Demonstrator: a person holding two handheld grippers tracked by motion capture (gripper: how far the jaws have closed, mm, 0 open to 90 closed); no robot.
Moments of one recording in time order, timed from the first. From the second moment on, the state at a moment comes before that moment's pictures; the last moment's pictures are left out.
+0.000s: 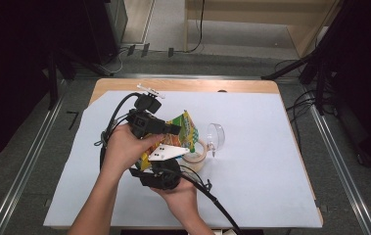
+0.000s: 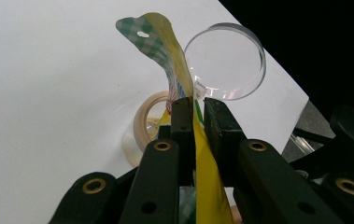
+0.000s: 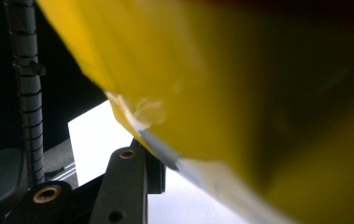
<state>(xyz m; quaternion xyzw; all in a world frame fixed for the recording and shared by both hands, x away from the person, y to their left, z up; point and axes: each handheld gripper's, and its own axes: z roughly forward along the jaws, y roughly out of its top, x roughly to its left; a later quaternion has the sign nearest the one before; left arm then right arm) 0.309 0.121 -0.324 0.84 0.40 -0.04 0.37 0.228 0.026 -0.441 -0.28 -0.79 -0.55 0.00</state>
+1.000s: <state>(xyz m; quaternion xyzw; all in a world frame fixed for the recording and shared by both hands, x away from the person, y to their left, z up) 0.314 0.127 -0.323 0.84 0.40 -0.04 0.37 0.226 0.028 -0.435 -0.27 -0.78 -0.56 0.01</state>
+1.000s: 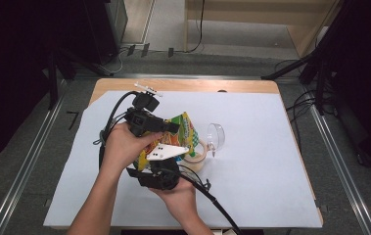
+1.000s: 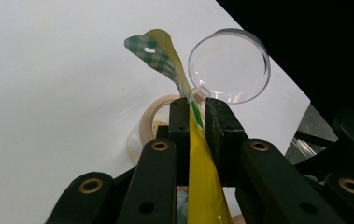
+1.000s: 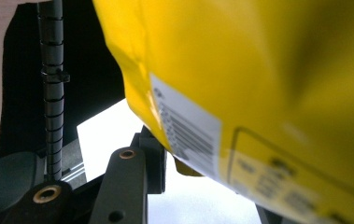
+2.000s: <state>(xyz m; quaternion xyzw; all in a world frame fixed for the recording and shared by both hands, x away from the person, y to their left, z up) 0.315 0.127 -0.324 0.83 0.40 -0.05 0.37 0.222 0.029 -0.435 -0.26 -0.79 -0.55 -0.01</state>
